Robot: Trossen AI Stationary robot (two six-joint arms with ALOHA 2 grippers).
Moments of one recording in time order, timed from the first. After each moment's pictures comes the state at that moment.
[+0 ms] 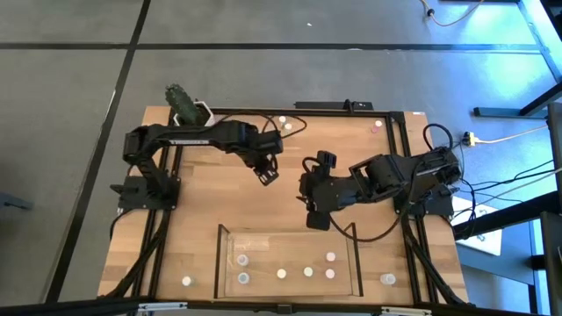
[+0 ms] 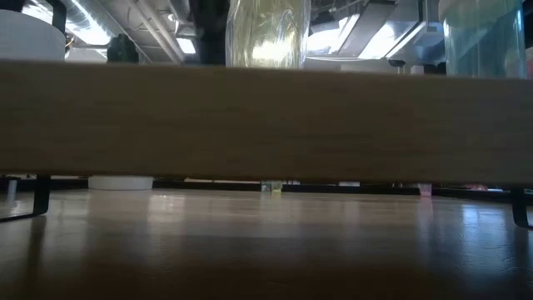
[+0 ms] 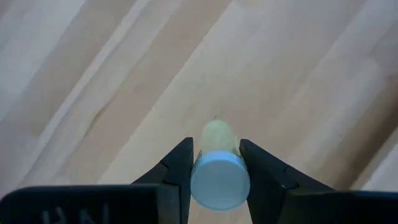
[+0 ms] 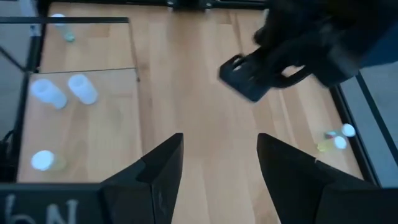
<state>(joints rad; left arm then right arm) 0.14 1.72 1.57 -1.12 -0.09 -0.52 0.37 1.79 2.13 -1.26 0.45 0.30</state>
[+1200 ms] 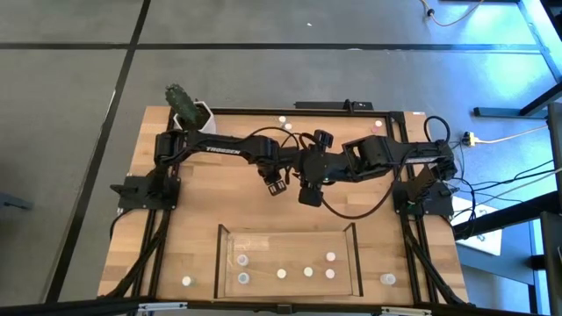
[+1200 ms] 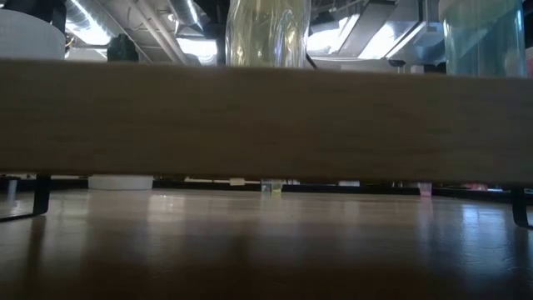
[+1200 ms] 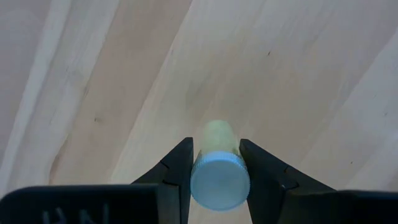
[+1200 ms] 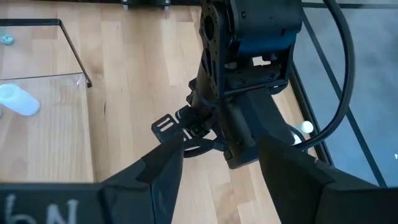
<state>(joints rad) 0.14 1.99 1.57 -1.00 -0.08 -0.36 0.22 1.79 2.13 -1.24 0.45 0.20</state>
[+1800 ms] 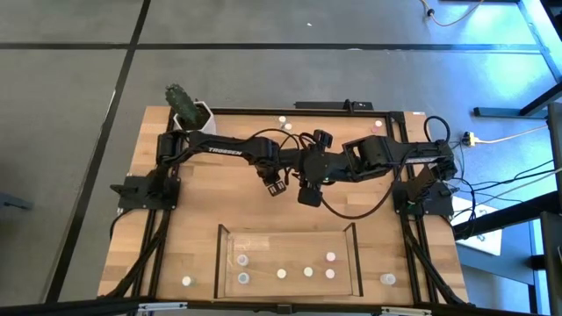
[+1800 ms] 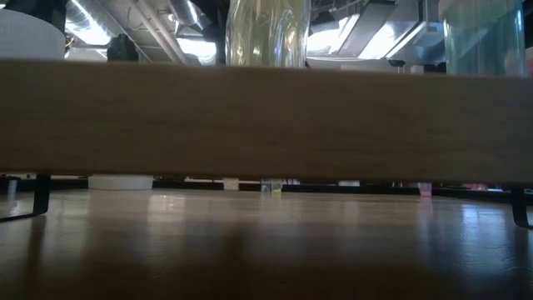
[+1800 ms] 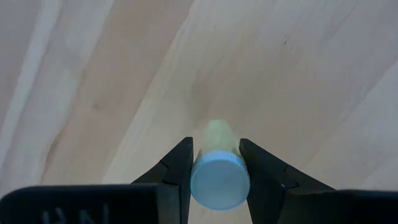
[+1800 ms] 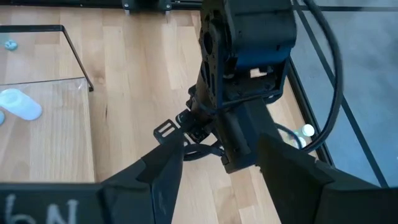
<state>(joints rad) 0.14 2.01 1.56 -1.01 -0.09 -0.41 0.22 1.79 2.13 -1.23 0.45 0.20</state>
